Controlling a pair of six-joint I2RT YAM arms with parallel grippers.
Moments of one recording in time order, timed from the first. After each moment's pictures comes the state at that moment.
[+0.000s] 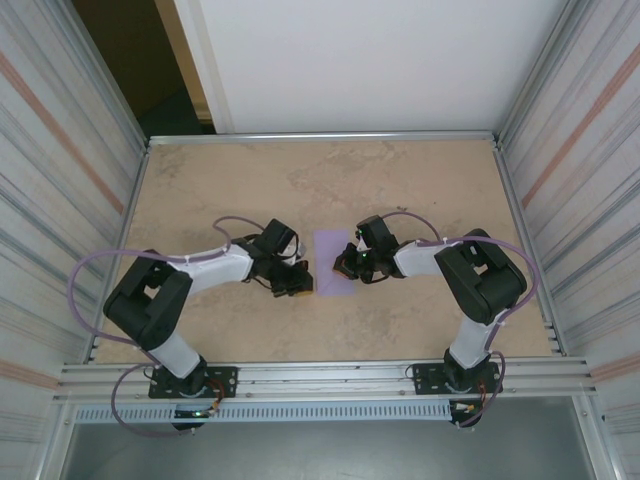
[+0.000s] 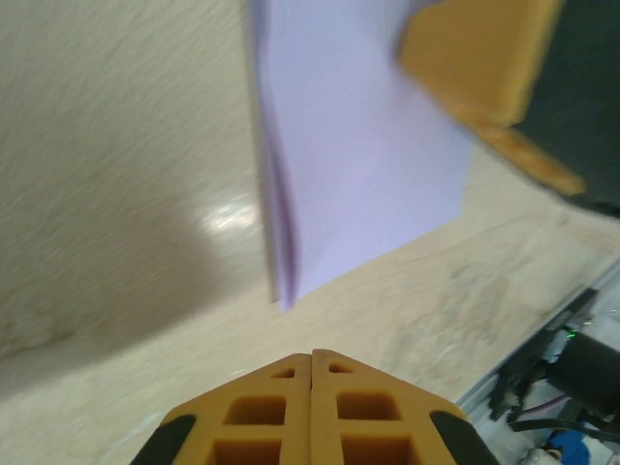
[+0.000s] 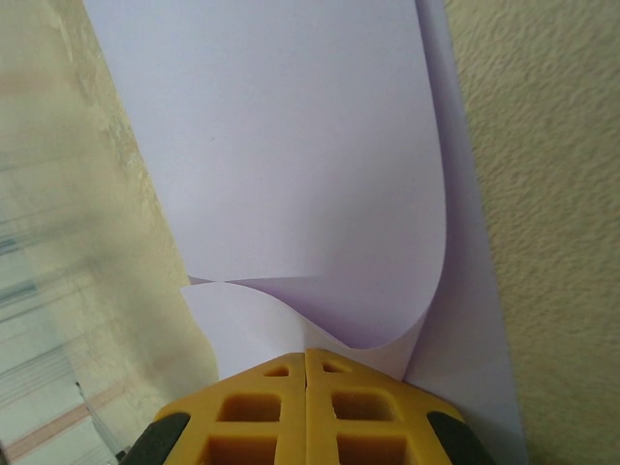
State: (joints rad) left arm -0.65 1.62 0.85 -0.34 0.53 -0.75; right arm 0.58 1.78 0.77 0.07 -0.43 1.05
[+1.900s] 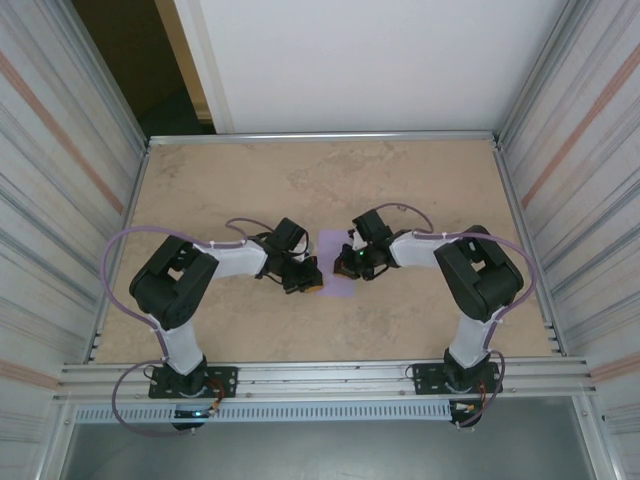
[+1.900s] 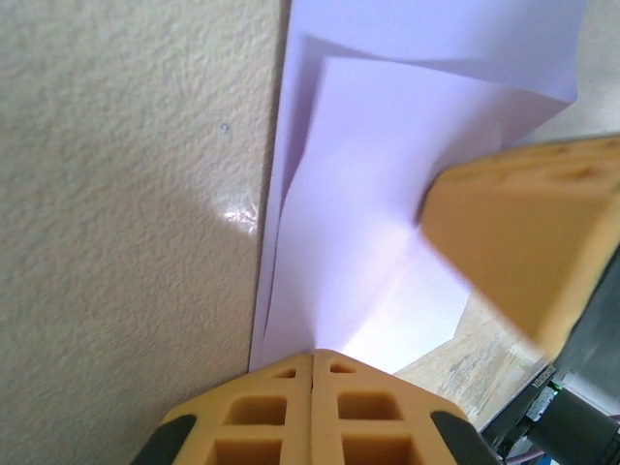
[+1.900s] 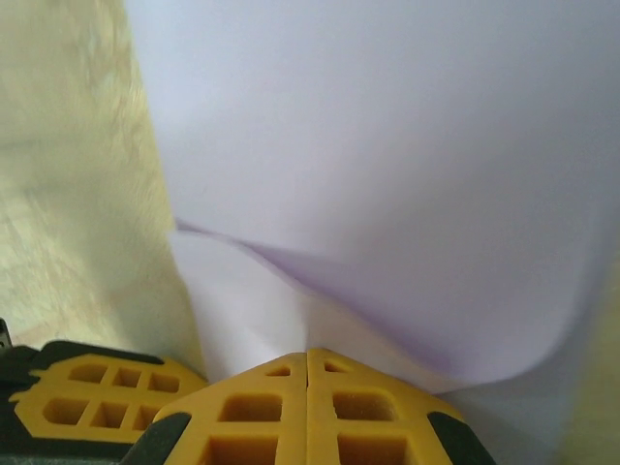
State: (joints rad) left arm -0.66 1.80 0.90 -0.24 0.53 -0.84; right arm 0.55 1.80 0.89 -0.16 -0.47 0.80
